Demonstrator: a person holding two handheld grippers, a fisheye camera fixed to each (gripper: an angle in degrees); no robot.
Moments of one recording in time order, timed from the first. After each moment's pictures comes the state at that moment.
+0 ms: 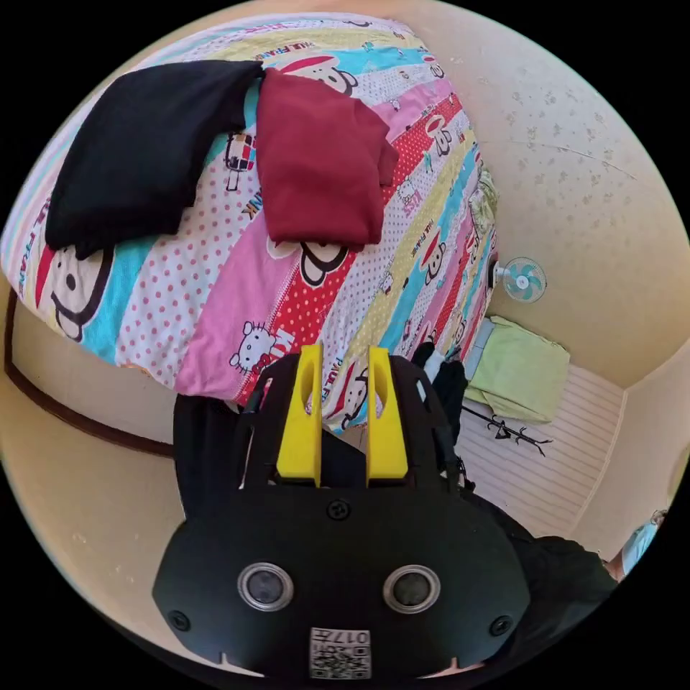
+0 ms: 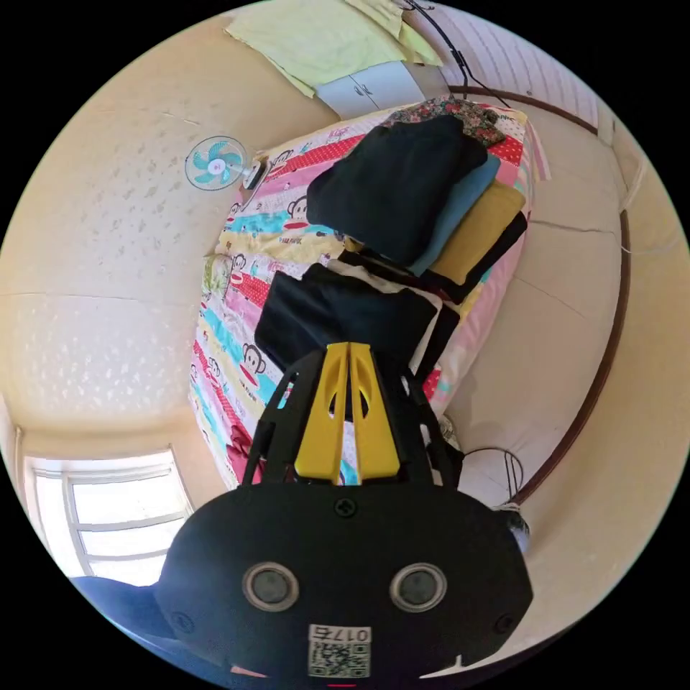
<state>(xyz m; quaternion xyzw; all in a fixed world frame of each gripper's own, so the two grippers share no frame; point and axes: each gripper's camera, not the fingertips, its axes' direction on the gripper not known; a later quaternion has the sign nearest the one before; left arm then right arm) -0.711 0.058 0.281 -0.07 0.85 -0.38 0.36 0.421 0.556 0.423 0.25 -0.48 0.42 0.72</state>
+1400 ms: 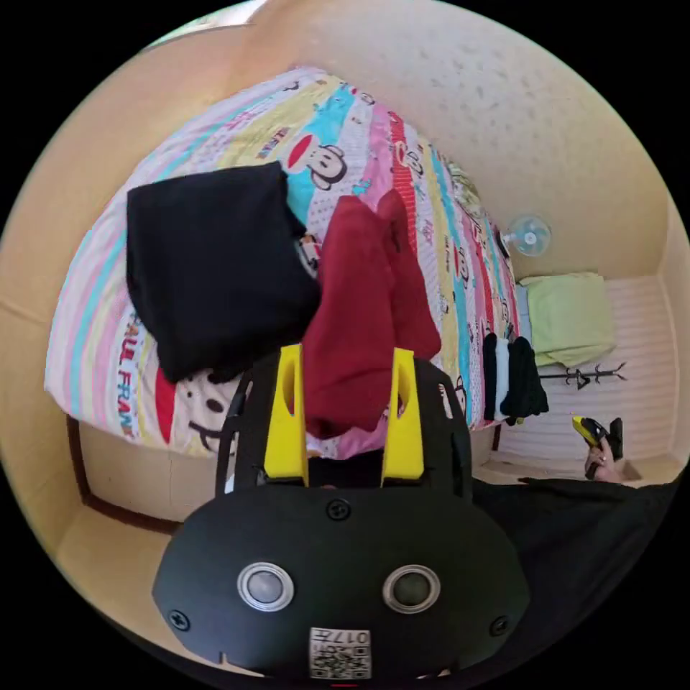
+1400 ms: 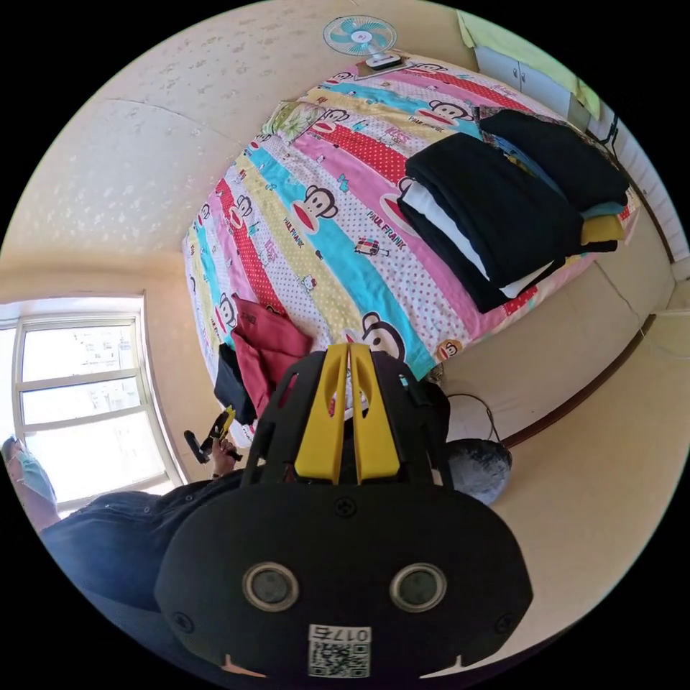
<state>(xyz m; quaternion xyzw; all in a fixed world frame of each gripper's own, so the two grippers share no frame) -0.614 0.098 0.306 0.10 0.76 -0.37 0.53 0.117 0.535 0.262 0.17 -0.45 0.19 0.85</state>
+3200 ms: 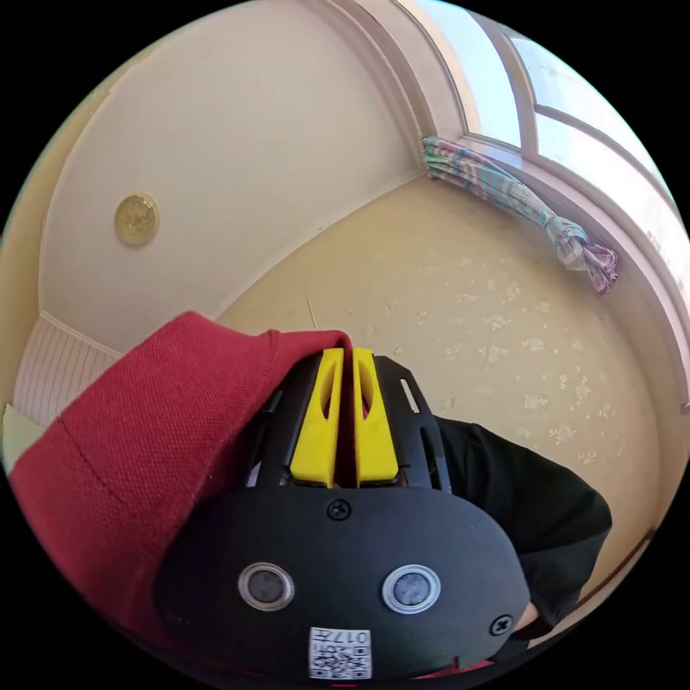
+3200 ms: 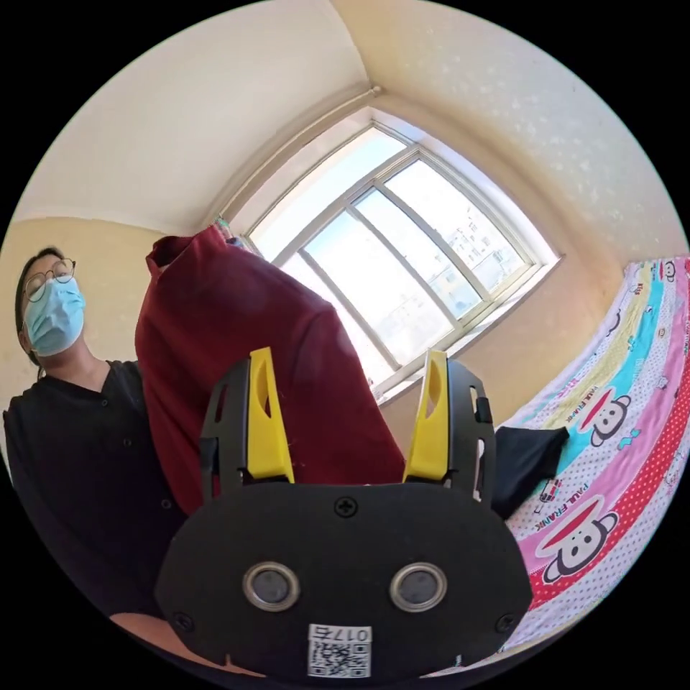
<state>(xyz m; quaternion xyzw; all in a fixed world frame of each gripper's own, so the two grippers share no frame) -0.584 0.523 -0.152 0.74 0.55 0.16 -0.35 -0.062 0.457 0.161 0.35 -0.69 -0.50 0.40</state>
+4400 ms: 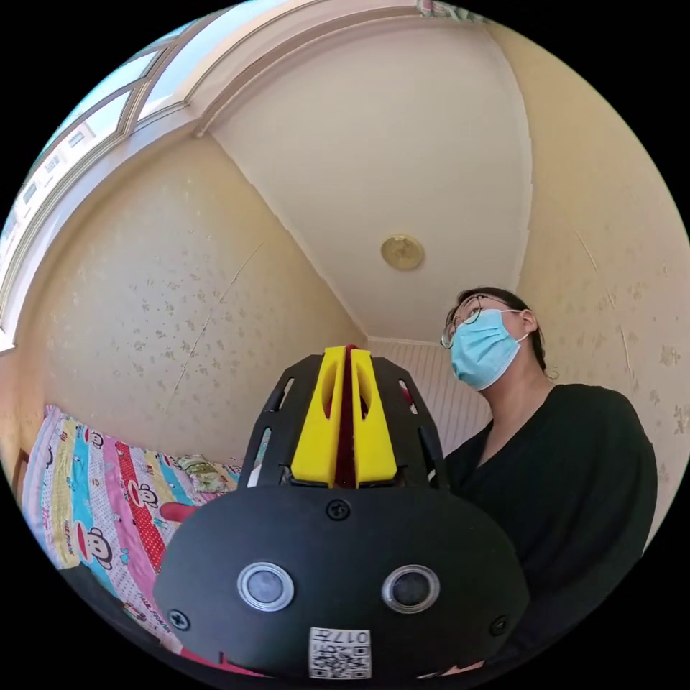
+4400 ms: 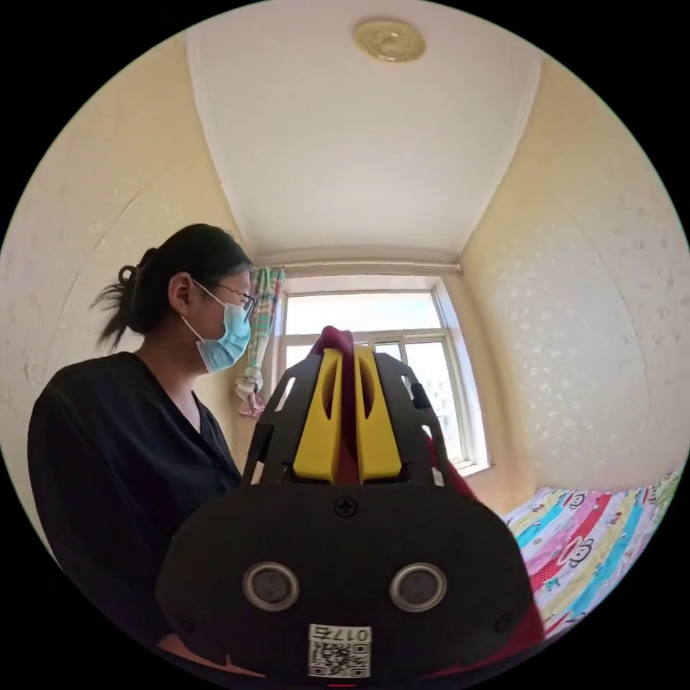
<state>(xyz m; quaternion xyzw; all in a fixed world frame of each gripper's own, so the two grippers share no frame) -0.574 0.496 -0.021 0.72 0.53 -0.41 0.17 0.270 0.607 0.064 0.71 -0.56 -0.34 0.25</state>
